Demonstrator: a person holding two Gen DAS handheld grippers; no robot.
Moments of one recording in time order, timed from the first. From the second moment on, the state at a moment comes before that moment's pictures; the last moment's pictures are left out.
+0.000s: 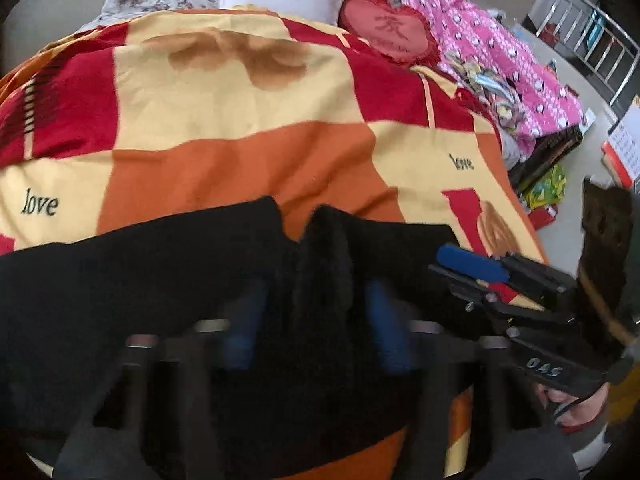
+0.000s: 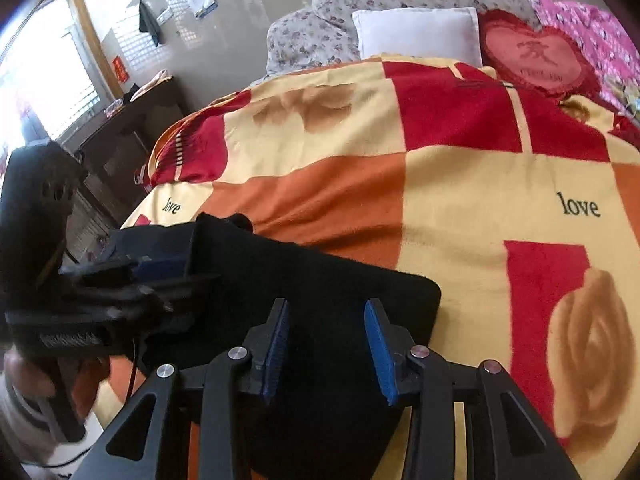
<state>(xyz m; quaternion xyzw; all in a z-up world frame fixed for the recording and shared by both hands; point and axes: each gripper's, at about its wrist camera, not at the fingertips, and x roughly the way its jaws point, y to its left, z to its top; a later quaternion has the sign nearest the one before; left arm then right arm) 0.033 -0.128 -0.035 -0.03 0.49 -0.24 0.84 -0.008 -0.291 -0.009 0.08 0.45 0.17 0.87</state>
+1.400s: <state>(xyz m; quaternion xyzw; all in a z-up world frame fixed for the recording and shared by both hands) -0.036 -0.006 0.001 -0.04 0.44 -0.10 0.89 -0.008 -0.183 0.011 -0.07 0.45 0.18 0.87</state>
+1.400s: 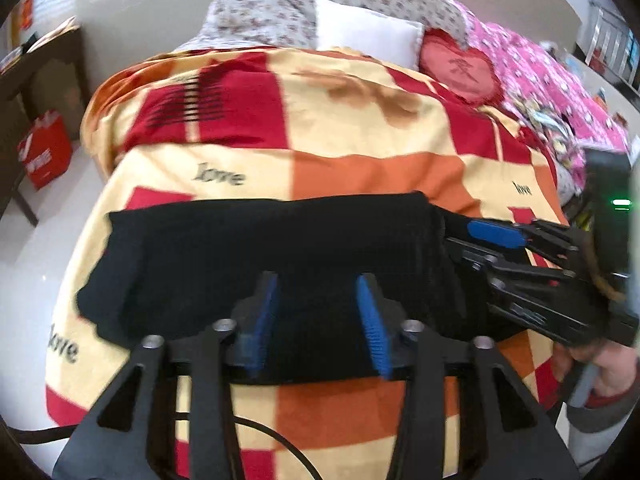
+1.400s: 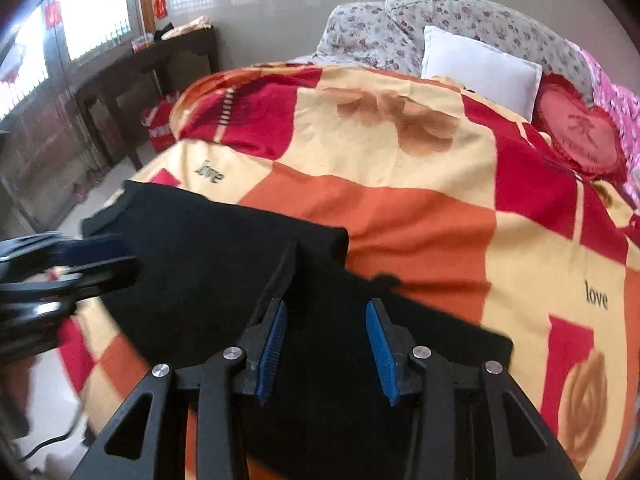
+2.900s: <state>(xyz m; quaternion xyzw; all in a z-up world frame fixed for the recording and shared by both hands) -0.058 0.122 -0.050 -0.28 0.45 0.02 0.85 0.089 0.029 -0.008 -0.09 0.47 0.40 0.78</state>
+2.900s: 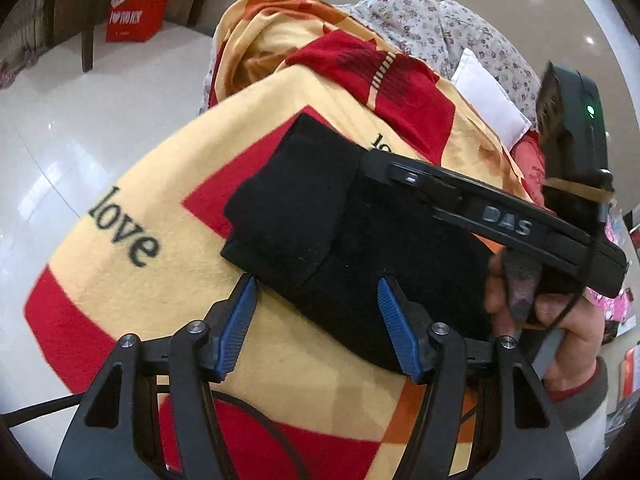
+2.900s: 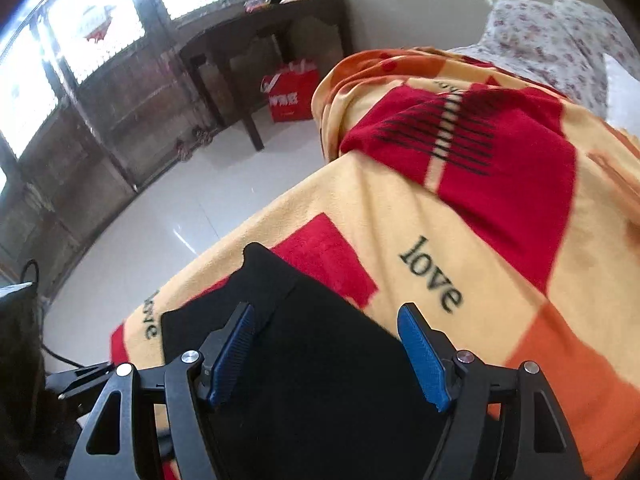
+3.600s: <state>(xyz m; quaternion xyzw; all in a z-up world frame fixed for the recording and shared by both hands) -0.059 0.110 -0.012 -0.27 0.36 -0.06 0.89 0.095 0.020 0.005 -0.03 0.42 0.46 0.78</state>
